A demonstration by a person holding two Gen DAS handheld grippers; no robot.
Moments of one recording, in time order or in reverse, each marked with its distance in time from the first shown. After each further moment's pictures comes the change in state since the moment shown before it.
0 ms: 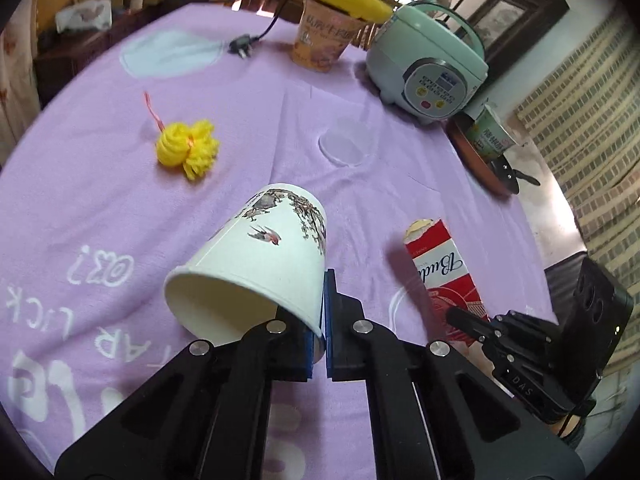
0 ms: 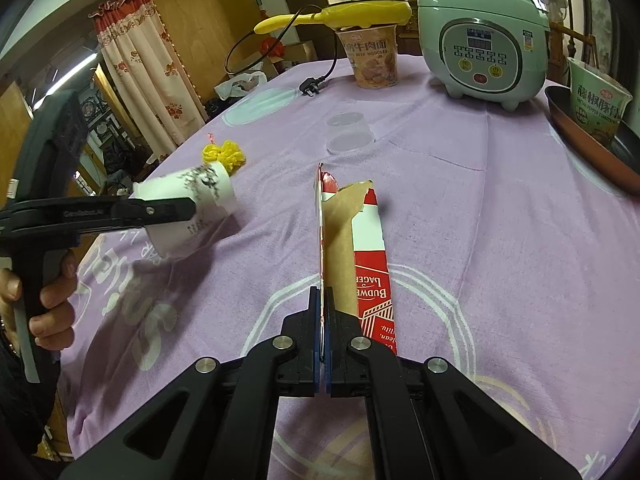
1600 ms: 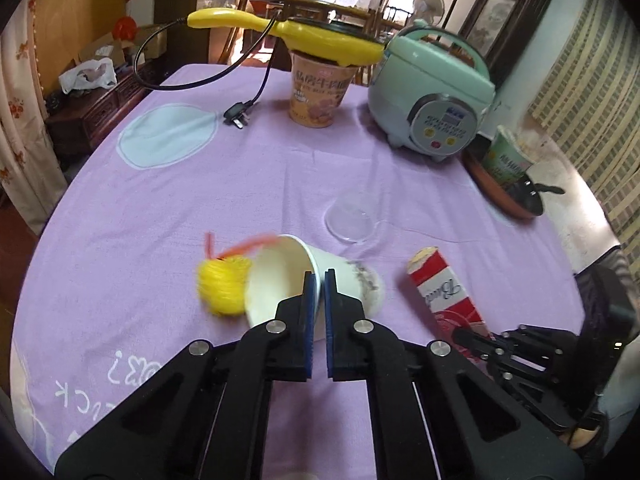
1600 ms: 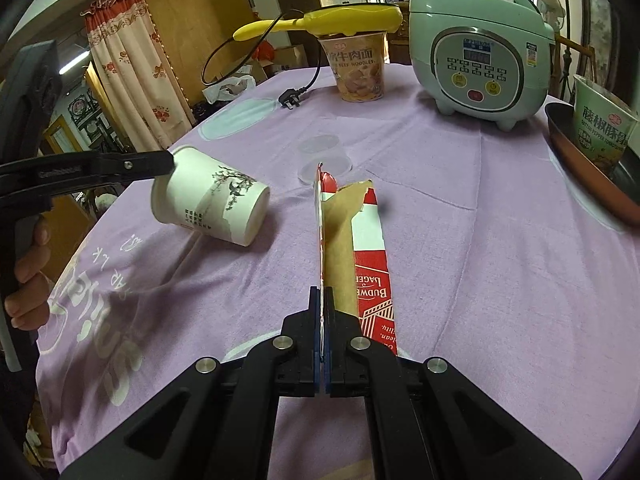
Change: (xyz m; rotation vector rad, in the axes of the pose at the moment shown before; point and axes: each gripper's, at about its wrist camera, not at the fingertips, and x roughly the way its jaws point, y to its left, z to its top) left arm 0.001 -0.021 0.054 0.100 -0.098 0.106; right arm 0.018 -0.018 0.031 -0.010 -0.012 -0.037
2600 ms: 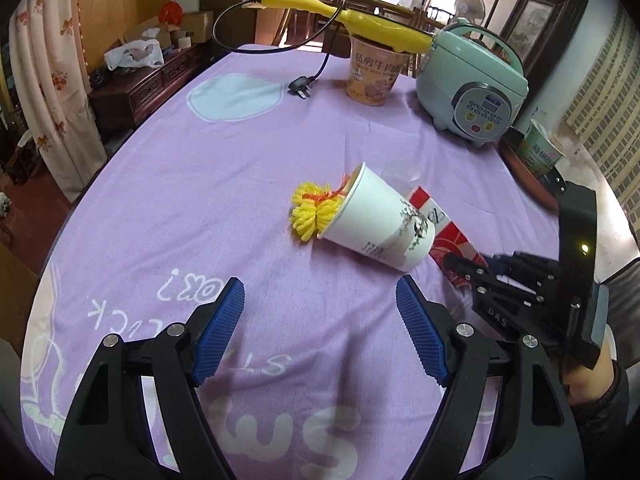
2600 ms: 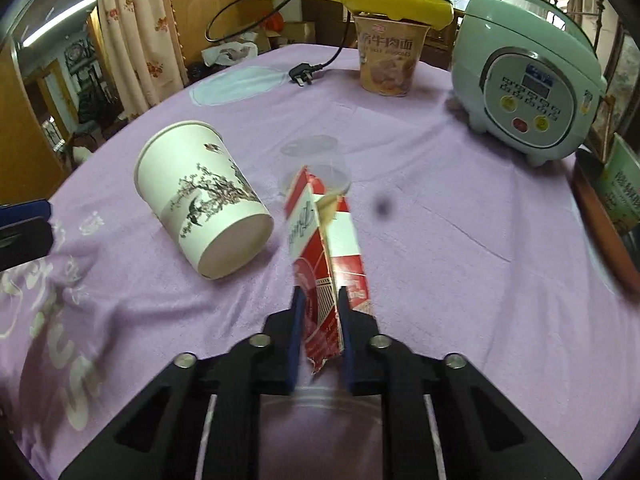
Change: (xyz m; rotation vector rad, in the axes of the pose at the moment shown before) left arm -0.028 0.023 -0.047 -0.079 0.011 0.157; right arm 0.052 0.030 0.031 -0.151 0.082 -0.101
